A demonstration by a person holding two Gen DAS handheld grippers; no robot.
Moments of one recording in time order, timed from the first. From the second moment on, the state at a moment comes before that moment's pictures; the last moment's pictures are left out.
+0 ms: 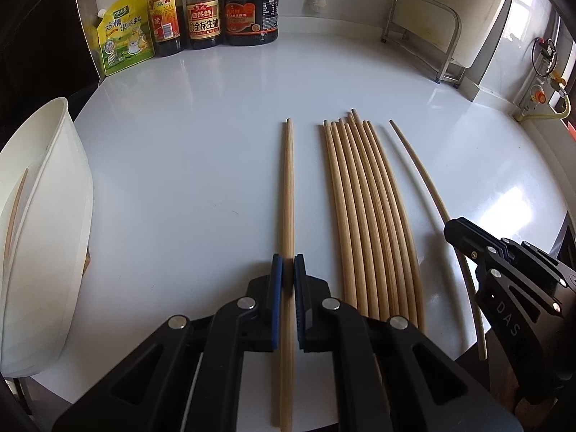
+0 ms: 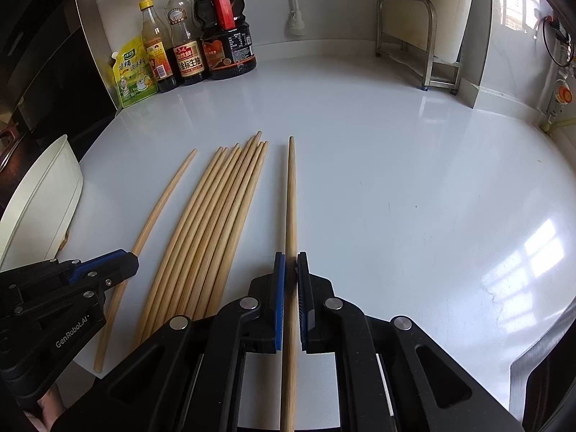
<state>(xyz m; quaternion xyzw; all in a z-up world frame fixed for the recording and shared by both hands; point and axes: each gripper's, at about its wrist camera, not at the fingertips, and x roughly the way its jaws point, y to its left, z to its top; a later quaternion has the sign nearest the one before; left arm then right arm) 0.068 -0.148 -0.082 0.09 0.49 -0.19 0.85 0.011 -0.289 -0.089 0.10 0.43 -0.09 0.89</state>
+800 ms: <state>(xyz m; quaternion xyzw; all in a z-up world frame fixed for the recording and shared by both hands) 0.042 -0.075 0.003 0.02 0.42 -0.20 0.88 -0.001 -0.243 -0.020 0.14 0.36 -0.04 0.92</state>
